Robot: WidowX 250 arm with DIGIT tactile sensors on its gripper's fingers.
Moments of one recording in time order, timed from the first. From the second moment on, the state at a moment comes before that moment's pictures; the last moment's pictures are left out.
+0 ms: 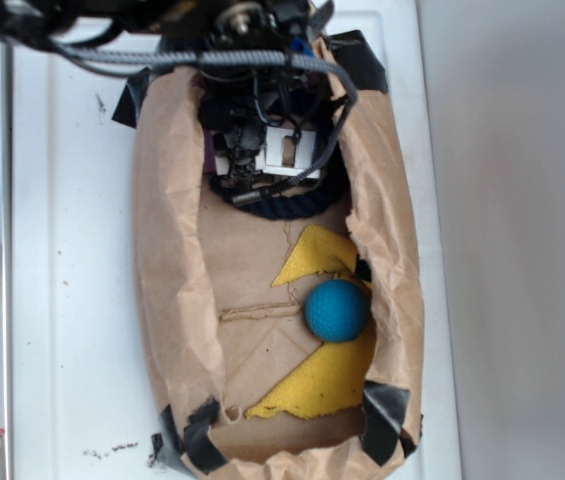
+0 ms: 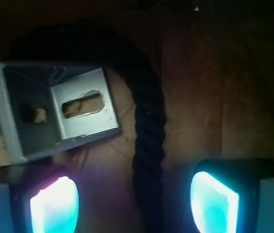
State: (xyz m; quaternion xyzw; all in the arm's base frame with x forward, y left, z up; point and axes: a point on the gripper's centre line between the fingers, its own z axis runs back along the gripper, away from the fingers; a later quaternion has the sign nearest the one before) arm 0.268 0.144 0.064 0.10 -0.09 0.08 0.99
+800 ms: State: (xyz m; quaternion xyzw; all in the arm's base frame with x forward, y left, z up) arm 0.285 0.128 0.037 0.14 -0.13 0.04 0.98
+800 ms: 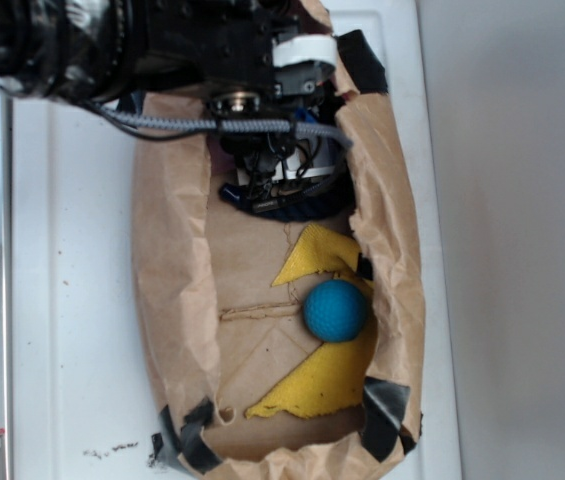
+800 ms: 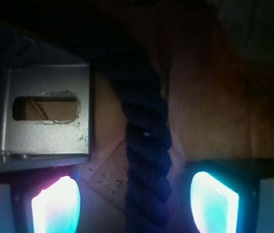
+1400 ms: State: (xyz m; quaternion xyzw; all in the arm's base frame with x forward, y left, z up) arm 0.292 0.112 0.032 0.13 -0.13 0.03 0.98
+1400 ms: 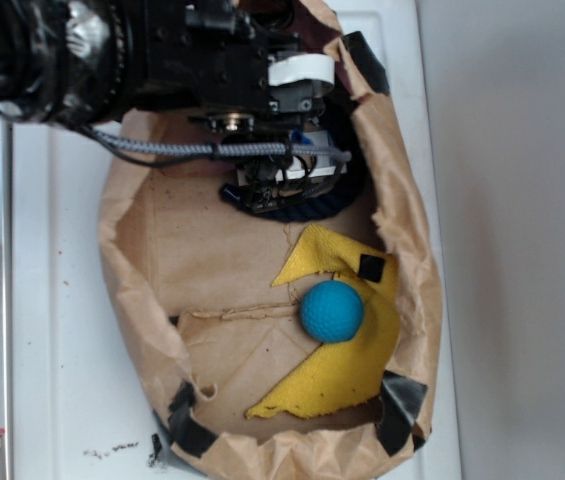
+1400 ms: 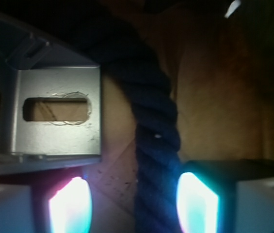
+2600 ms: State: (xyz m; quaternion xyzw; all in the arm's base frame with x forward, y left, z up) arm 0.281 0.105 0.042 0.08 -0.11 0.03 0.99
